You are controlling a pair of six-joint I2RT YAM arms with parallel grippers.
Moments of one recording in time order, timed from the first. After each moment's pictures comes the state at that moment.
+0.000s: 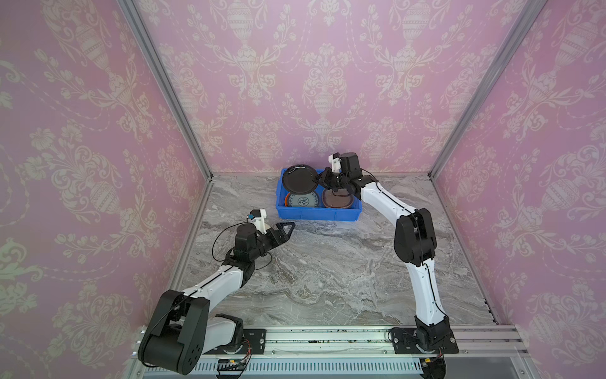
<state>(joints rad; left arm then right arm) -0.22 1.24 0.43 0.48 0.45 -0.85 0.40 2.31 2.04 -0.23 -0.48 0.83</state>
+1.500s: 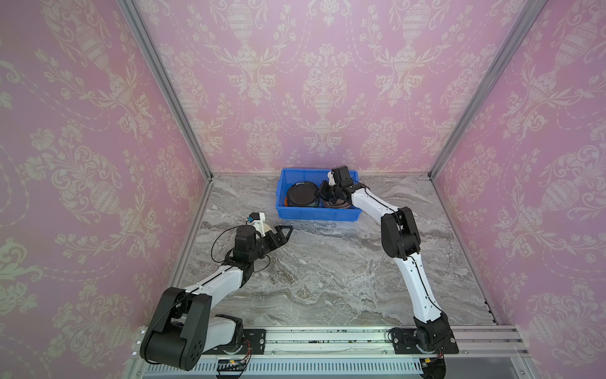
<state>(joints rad) -0.20 1.27 0.42 0.45 0.45 -0.82 0.40 2.50 2.12 -0.32 -0.37 0.86</state>
